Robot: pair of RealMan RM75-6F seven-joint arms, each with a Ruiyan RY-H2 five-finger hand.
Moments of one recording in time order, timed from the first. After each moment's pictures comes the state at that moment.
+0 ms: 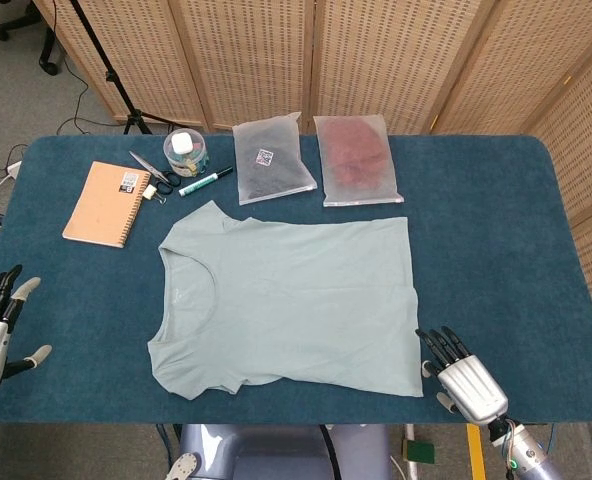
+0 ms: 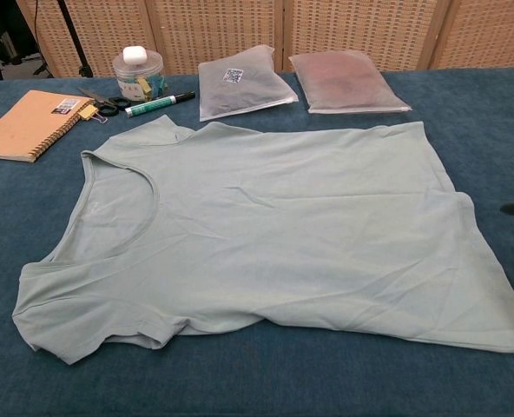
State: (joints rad) left arm -0.08 -1.12 -0.04 -1.65 1.57 1.56 0.06; right arm 0.19 -1.37 -0.12 -1.31 -1.85 1.34 -0.12
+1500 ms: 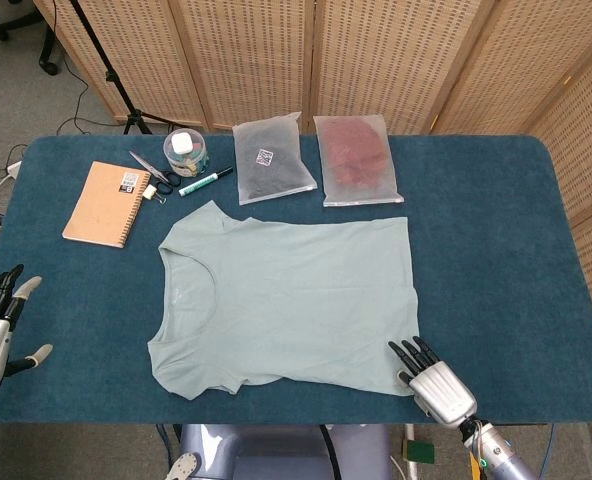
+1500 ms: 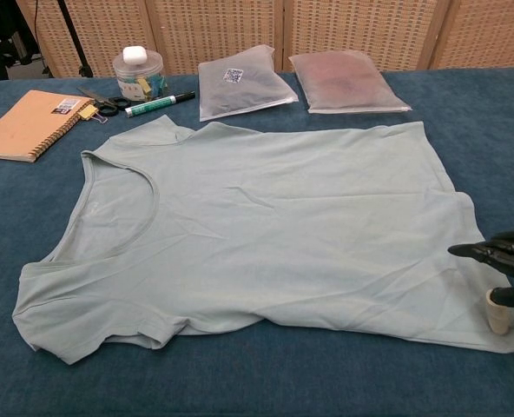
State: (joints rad) left arm -0.08 -1.12 -0.04 -1.65 1.55 1.54 0.07; right arm 0.24 -1.45 -0.15 -1.34 -1.80 1.23 -0.26
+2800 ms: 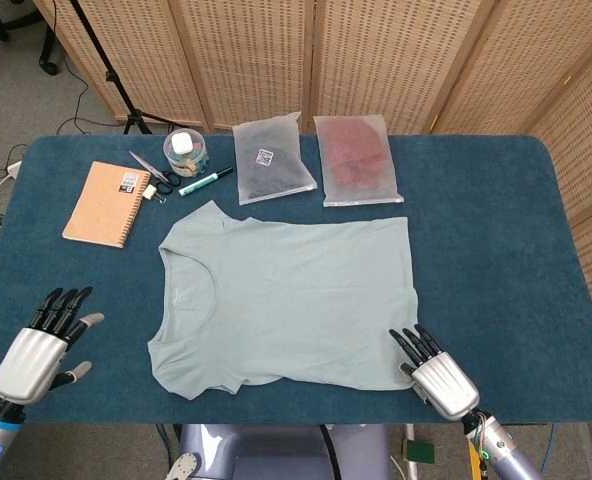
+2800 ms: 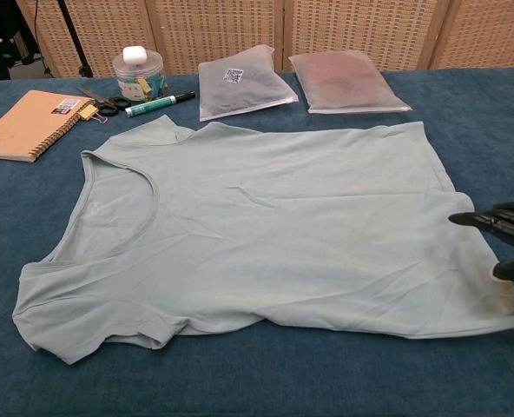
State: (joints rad) left arm -0.14 -1.27 0.05 -1.35 1.83 1.55 -0.02; right arm 0.25 -1.49 -0.14 -1.25 -1.83 1.35 -0.16
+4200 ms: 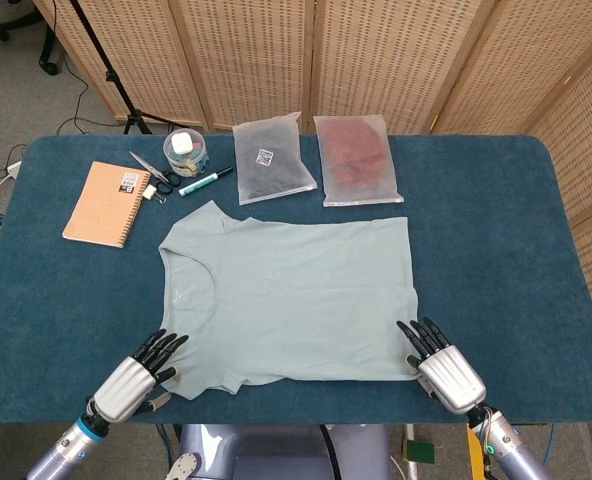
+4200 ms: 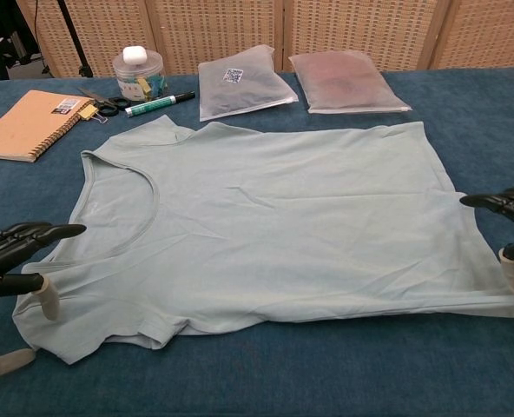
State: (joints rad) left arm -0.20 -1.82 0.21 -0.65 1.94 1.64 -0.34; right arm 0.26 -1.46 -0.13 -1.27 -1.80 1.36 -0.16
